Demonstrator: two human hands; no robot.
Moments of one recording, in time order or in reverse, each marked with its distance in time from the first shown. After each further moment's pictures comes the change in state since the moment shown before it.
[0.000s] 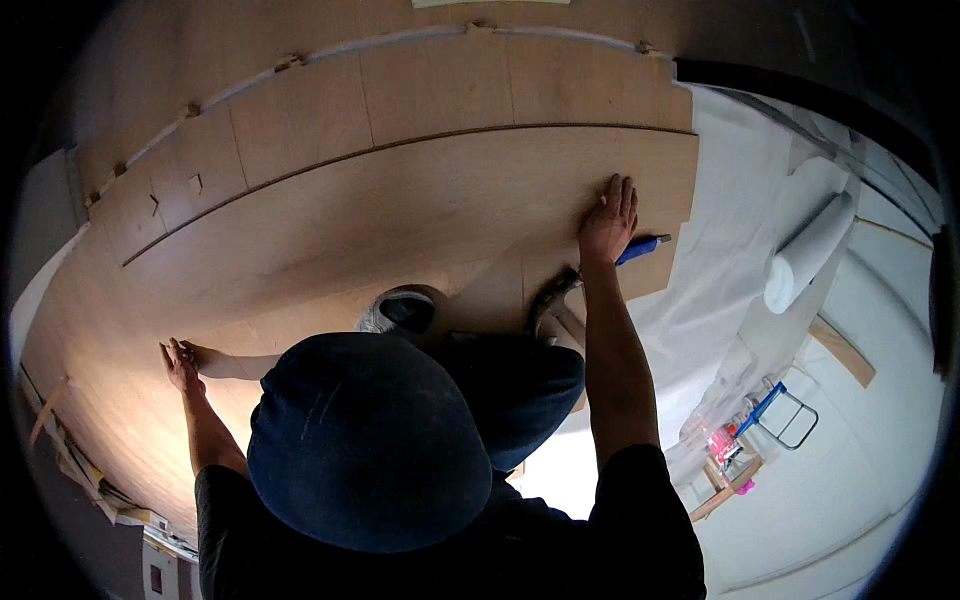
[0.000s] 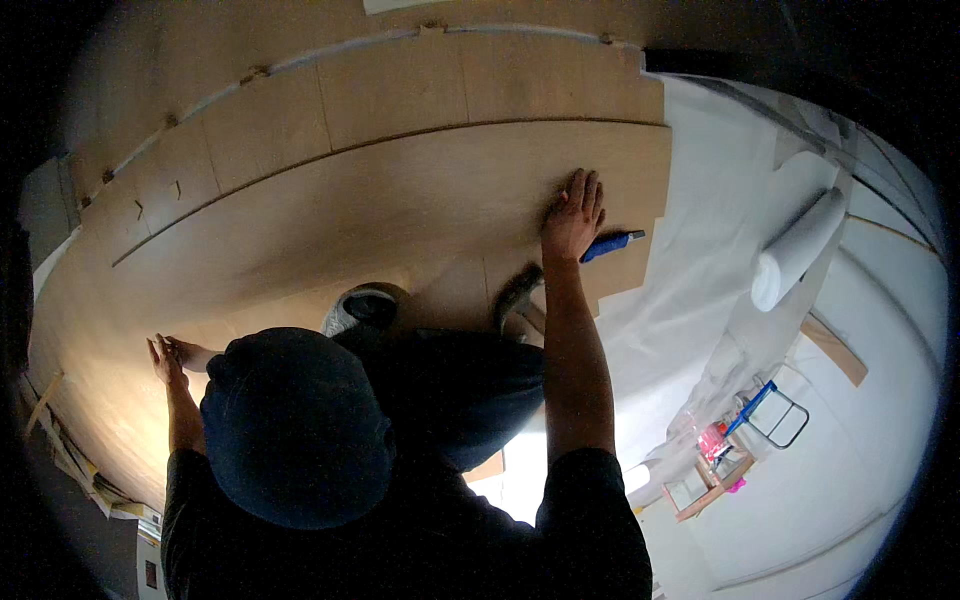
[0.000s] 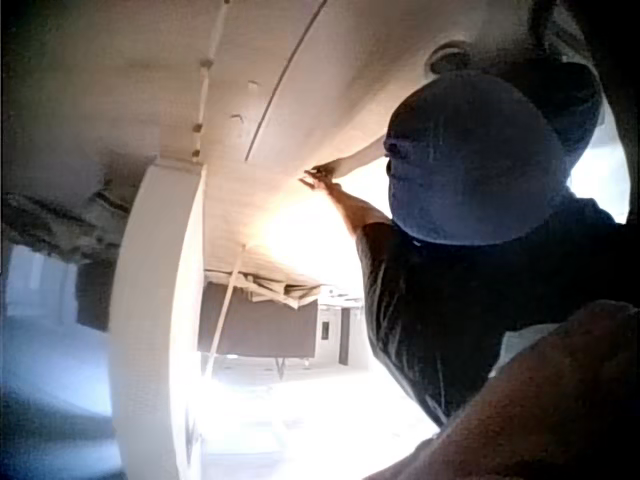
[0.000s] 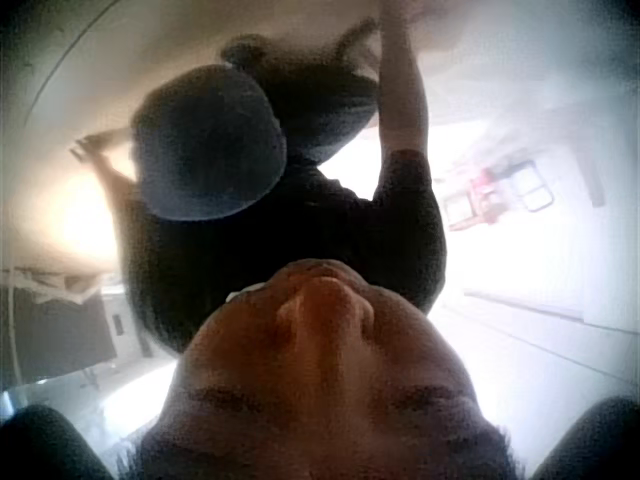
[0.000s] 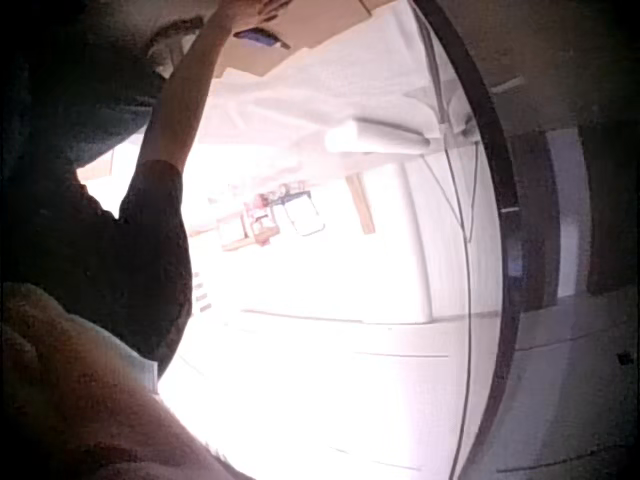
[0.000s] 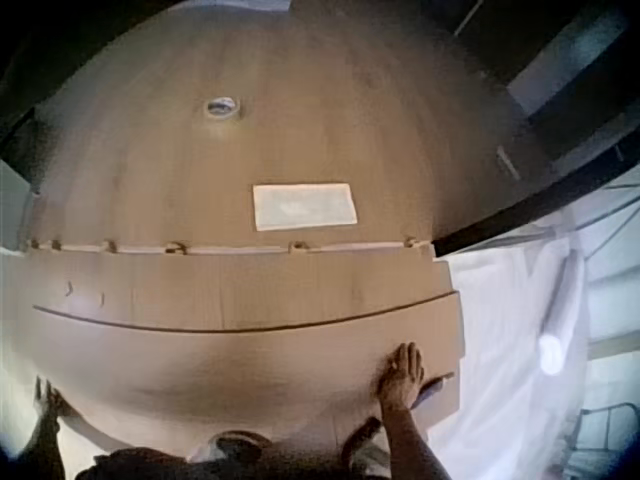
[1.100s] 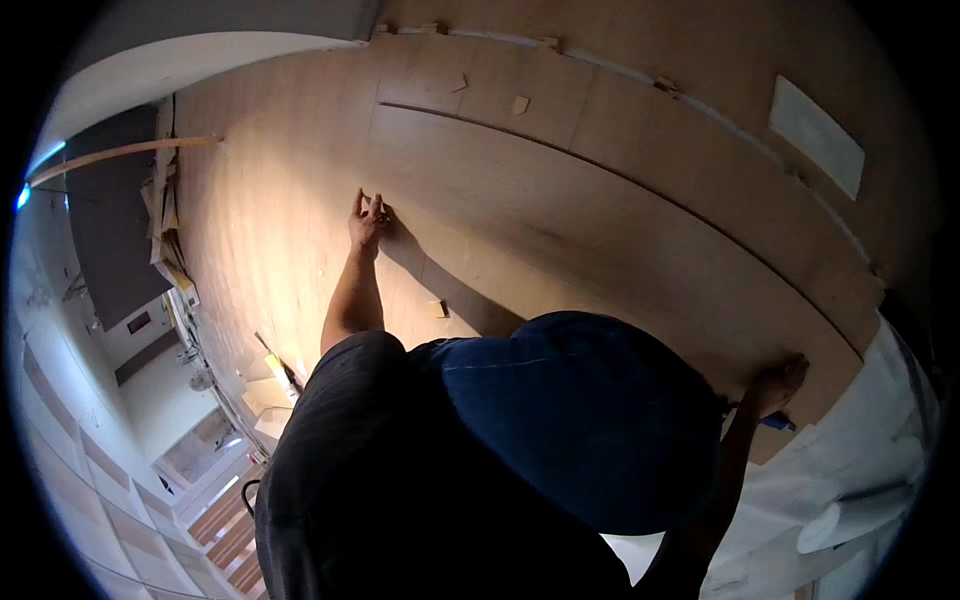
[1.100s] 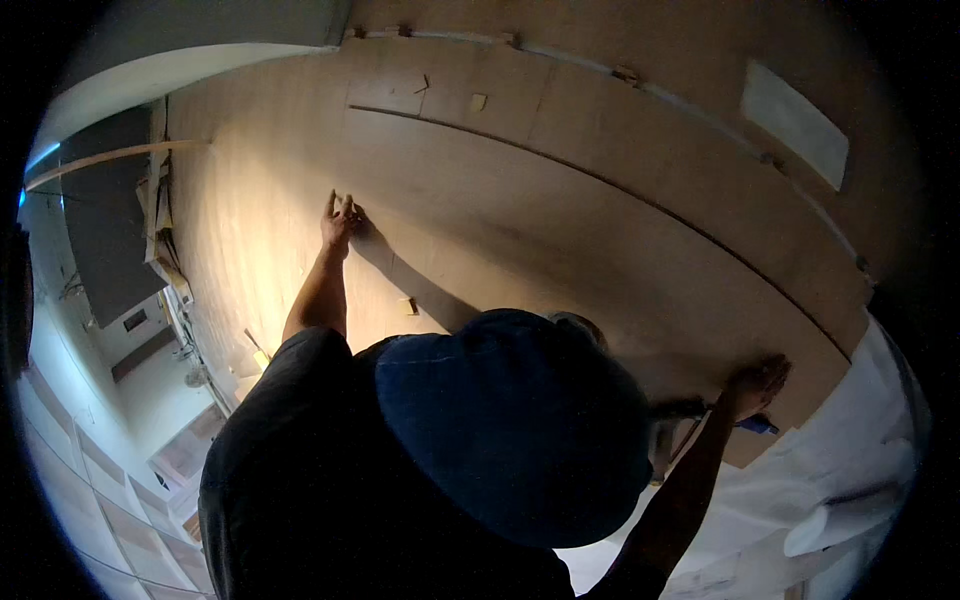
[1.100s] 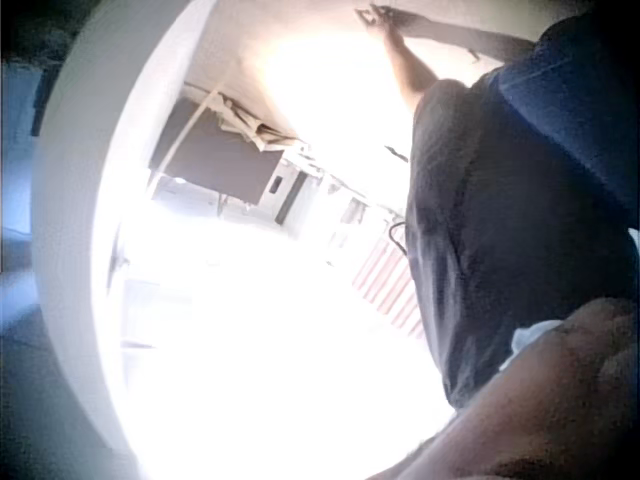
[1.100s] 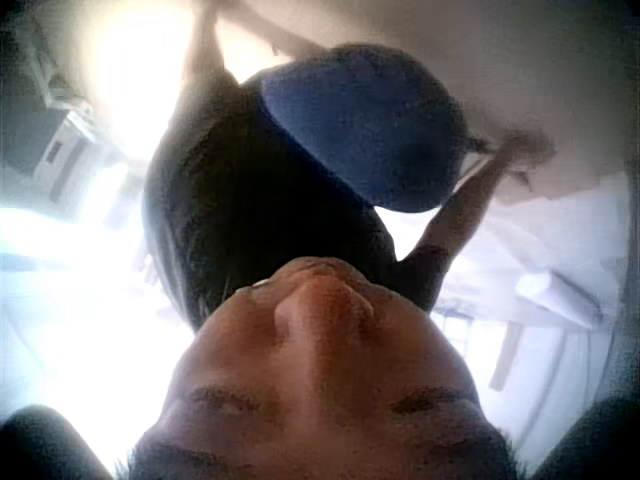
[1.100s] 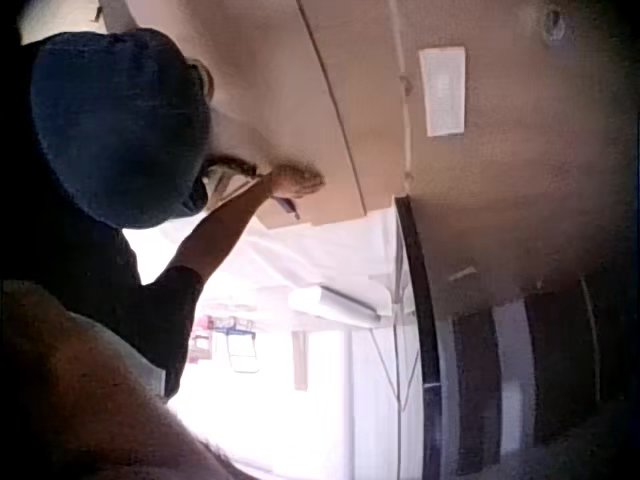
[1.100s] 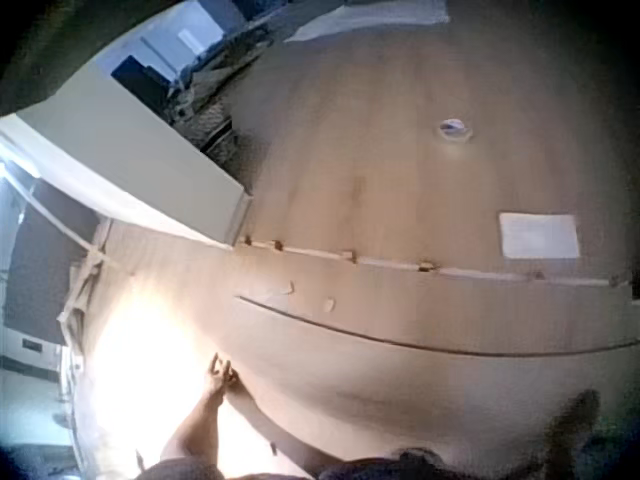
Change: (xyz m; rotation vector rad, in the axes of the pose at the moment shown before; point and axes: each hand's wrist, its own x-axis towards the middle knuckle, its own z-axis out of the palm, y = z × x) left_hand -0.015 0.003 0.020 -0.111 0.033 0.093; right_hand 0.001 0.022 0.013 -0.070 0.154 -0.252
